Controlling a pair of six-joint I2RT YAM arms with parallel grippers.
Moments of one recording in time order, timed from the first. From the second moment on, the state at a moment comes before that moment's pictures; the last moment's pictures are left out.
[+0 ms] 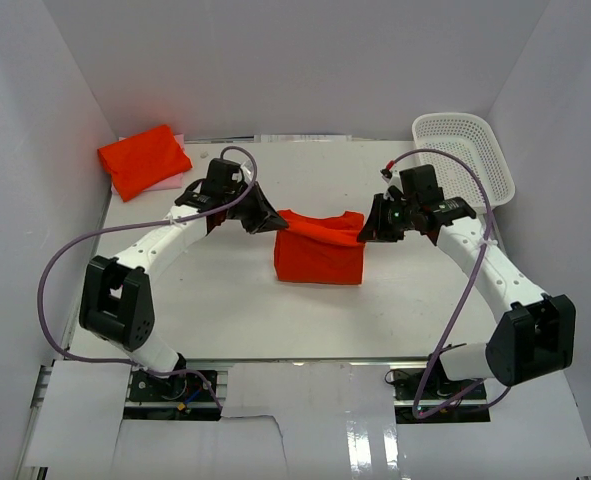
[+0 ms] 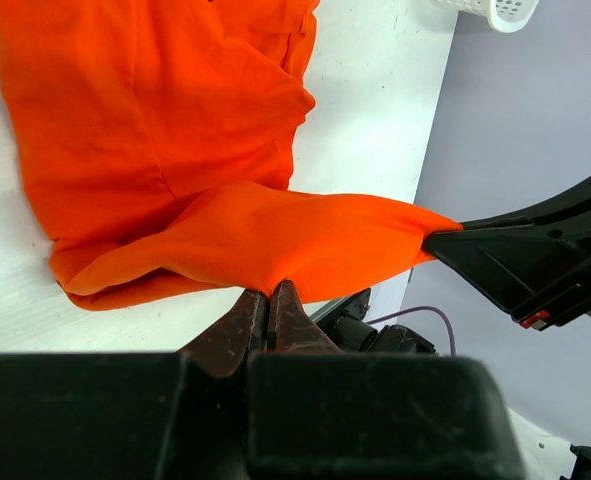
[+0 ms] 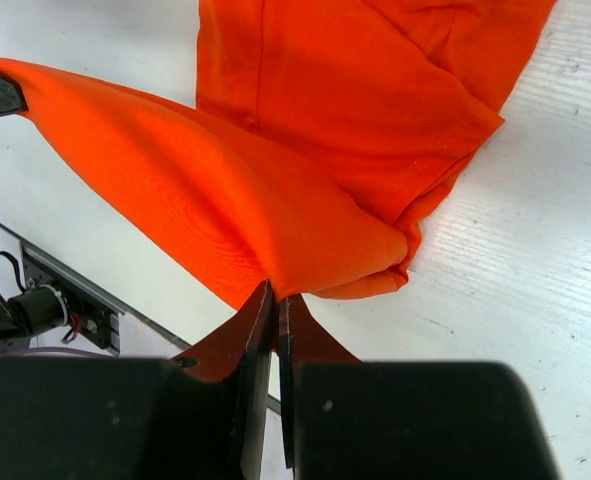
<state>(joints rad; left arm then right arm) -0.39 1.58 1.22 -0.40 0.52 -0.85 0.34 1.35 1.14 -0.67 -0.40 0.37</state>
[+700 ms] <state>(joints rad) -0.37 1.88 1.36 -0.36 0.56 -0.82 0.30 1.59 1.22 -0.59 -0.39 0.34</state>
